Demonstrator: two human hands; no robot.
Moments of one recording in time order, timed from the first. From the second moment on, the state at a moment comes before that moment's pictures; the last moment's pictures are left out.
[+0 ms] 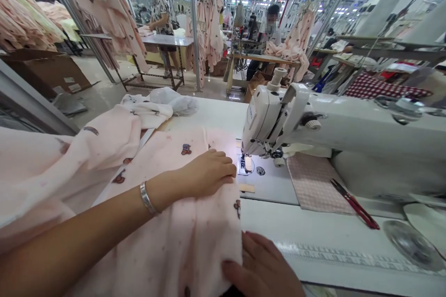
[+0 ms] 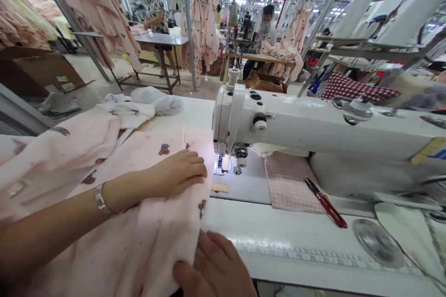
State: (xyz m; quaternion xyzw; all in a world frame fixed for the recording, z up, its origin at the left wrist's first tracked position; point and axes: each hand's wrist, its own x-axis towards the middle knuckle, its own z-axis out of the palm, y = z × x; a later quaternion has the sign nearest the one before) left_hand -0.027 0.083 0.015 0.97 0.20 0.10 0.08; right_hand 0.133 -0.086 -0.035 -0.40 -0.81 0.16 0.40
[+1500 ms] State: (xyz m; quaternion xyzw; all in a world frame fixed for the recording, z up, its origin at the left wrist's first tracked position) left_hand -0.016 0.084 -0.027 0.96 0.21 0.15 0.11; right_hand 0.175 -0.024 -0.041 -0.39 -0.88 -0.03 0.28
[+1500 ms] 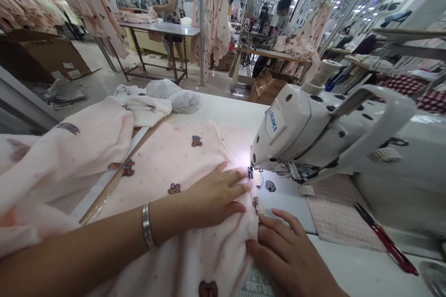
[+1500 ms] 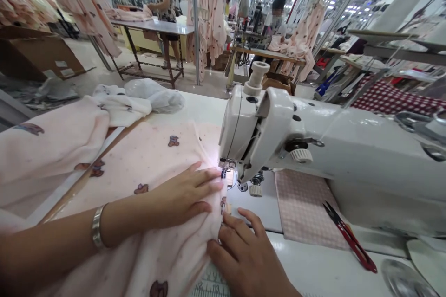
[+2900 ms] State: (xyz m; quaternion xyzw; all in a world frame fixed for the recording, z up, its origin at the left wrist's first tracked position) left_hand -0.013 0.115 -0.022 0.97 0.15 0.16 0.10; right_hand 0.181 0.019 -0.030 -0.37 -0.90 -0.07 0.23
